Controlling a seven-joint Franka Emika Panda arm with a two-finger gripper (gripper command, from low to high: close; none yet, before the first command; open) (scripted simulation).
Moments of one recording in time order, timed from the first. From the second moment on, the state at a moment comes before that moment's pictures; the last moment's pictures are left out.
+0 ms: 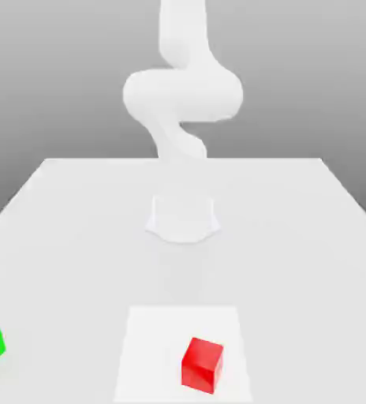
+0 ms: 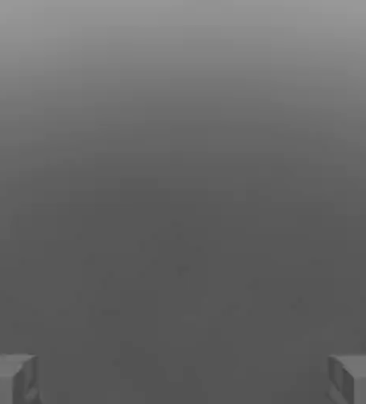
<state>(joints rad) -0.02 -0.71 0.03 -2.32 -0.01 2.34 0.85</state>
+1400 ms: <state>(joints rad) -0.10 0.18 0.12 -2.53 -0.05 2.71 1.26</state>
